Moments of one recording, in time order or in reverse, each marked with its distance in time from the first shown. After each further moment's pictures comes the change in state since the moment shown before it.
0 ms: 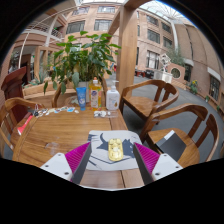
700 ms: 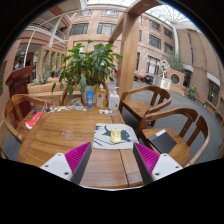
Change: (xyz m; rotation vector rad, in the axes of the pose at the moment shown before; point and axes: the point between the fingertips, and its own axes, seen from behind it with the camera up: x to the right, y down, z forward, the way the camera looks) arm -0.013 0.030 -0.154 0.045 0.015 -0.040
